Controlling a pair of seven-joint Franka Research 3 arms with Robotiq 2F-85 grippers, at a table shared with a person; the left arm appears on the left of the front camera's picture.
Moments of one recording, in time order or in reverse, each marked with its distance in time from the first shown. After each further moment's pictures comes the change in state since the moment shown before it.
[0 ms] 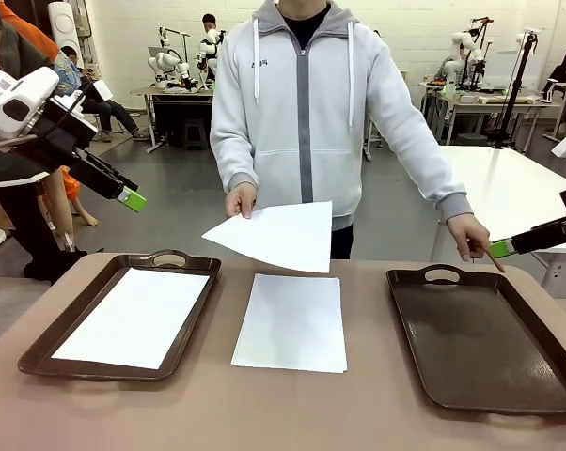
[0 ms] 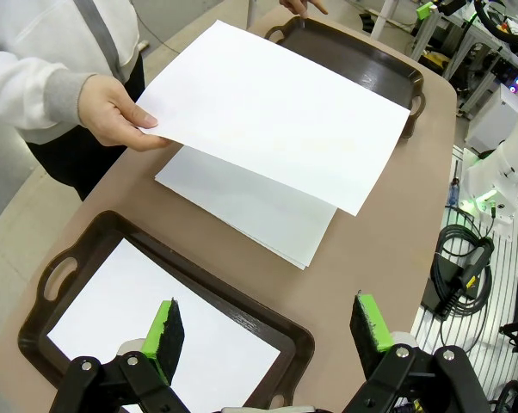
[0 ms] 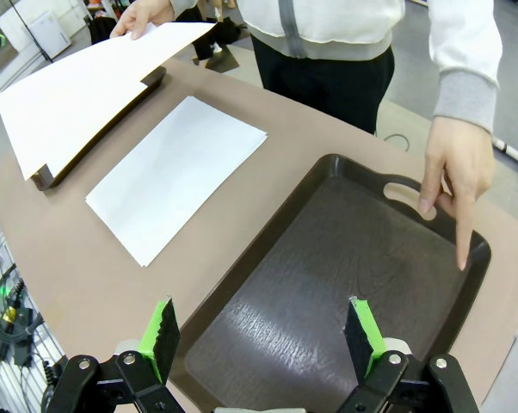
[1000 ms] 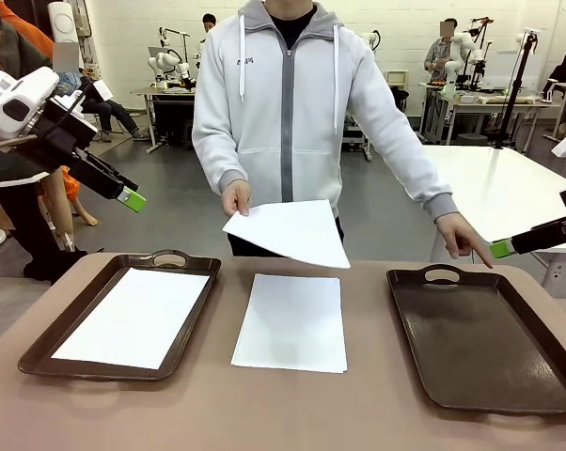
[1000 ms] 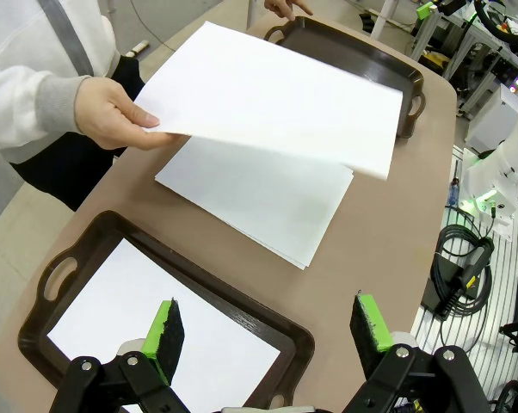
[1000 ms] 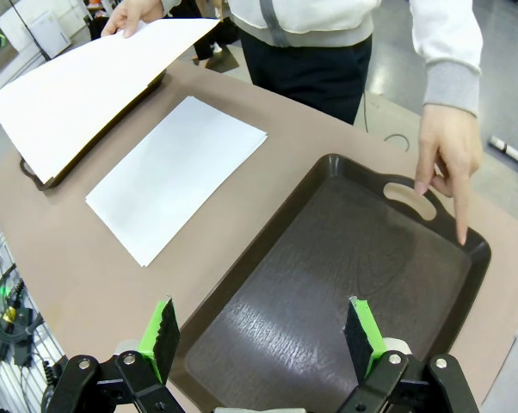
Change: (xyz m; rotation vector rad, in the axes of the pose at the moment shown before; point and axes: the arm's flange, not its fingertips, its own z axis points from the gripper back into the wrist) left arm 0.000 0.000 0.000 0.000 0.000 0.000; right arm 0.000 0.000 0.000 0.000 0.000 0.000
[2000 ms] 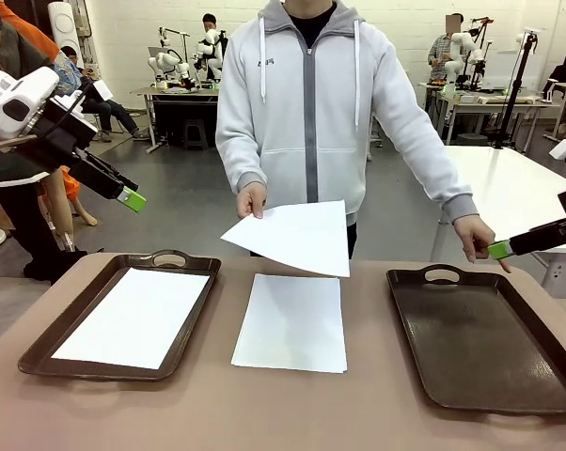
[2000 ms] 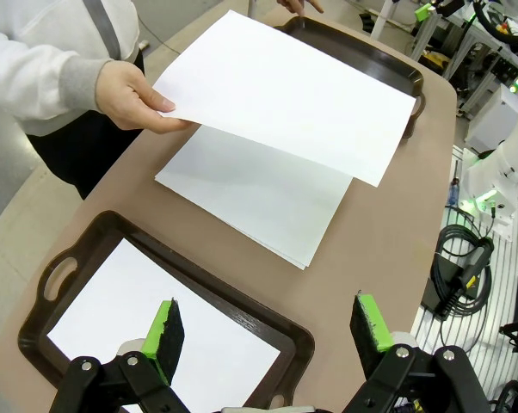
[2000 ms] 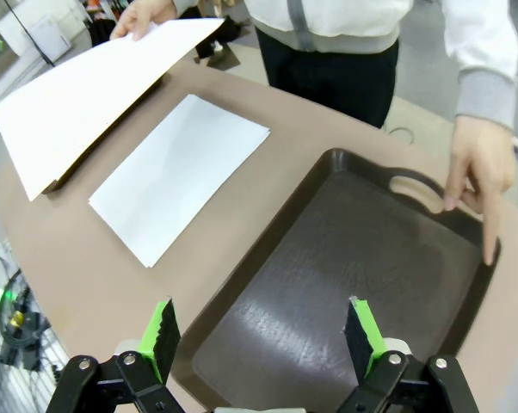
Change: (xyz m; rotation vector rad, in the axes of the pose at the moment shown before) left arm 0.000 0.000 0.000 0.000 0.000 0.000; right arm -0.002 0.000 -0.011 0.022 0.015 -0.044
